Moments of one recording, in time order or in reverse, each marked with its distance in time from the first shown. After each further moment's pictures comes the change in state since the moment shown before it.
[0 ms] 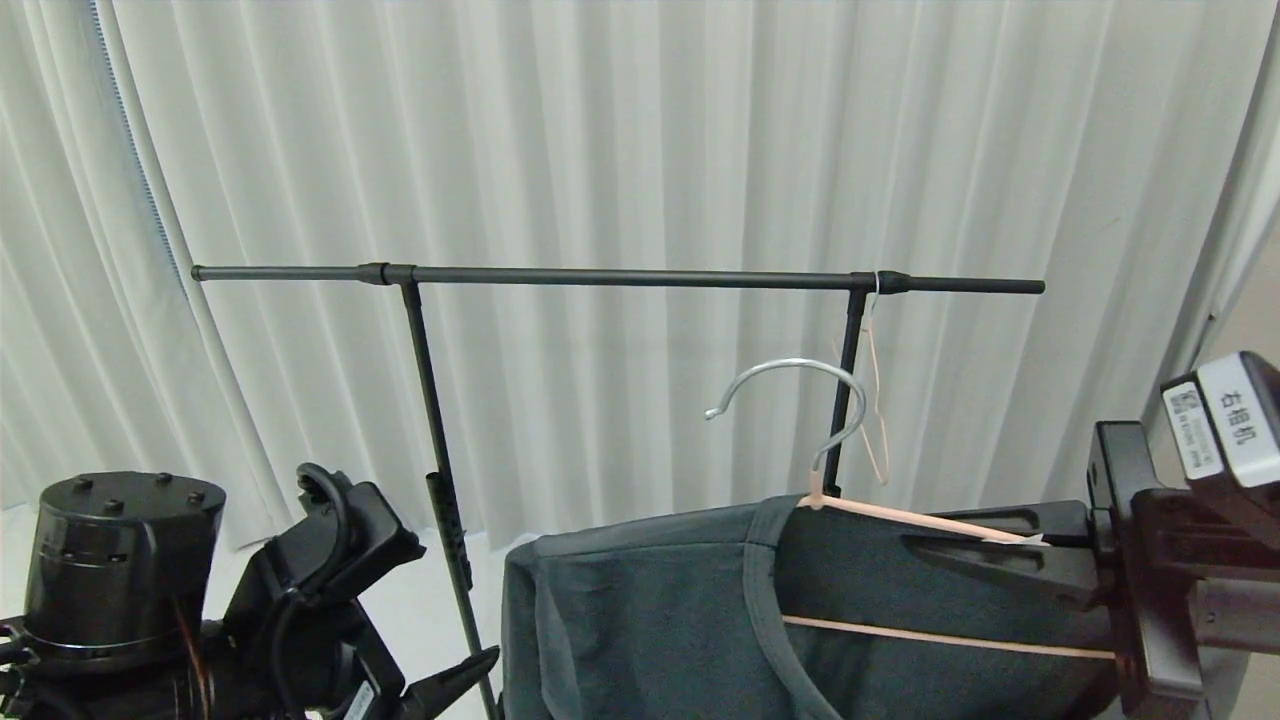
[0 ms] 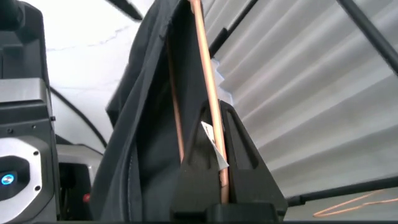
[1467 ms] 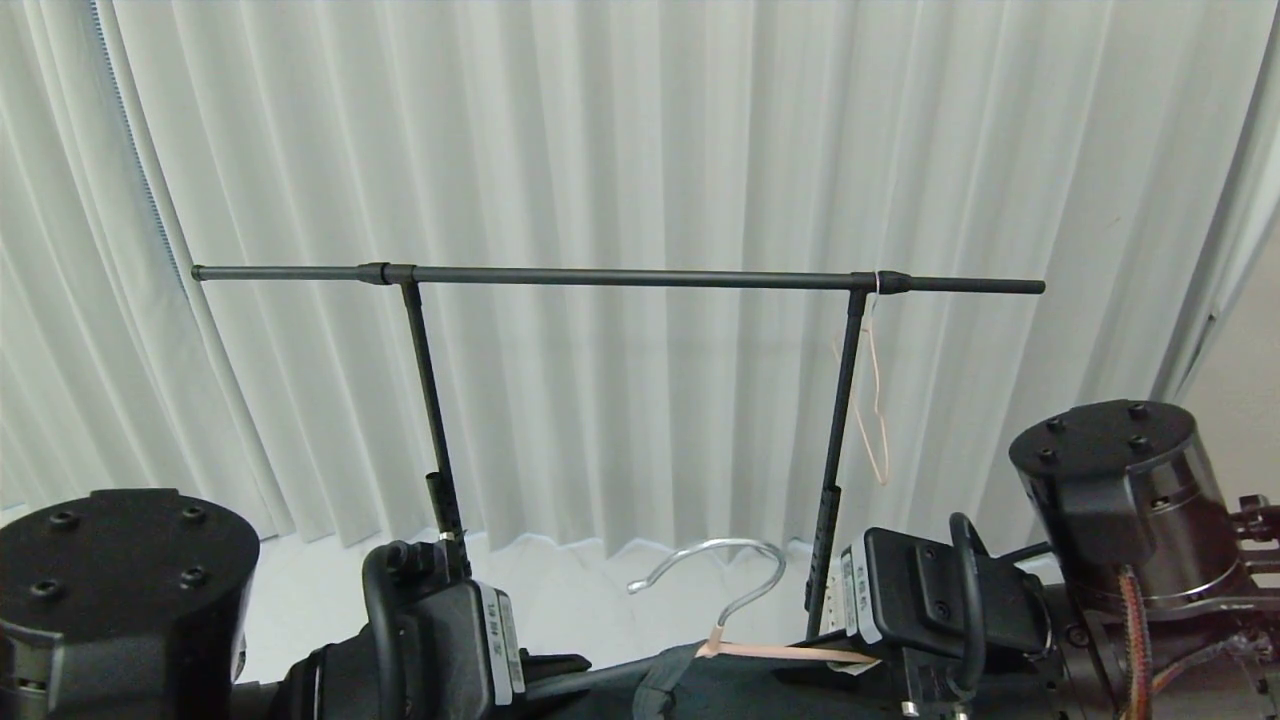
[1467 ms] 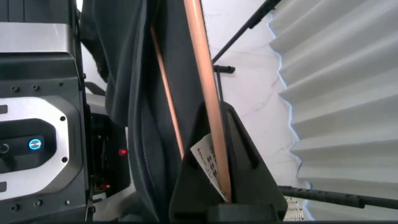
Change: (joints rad) left arm -0.458 -0.043 -0.135 0.087 0.057 0.076; right arm 0.159 0.284 0.007 -0.004 -0.078 -0.003
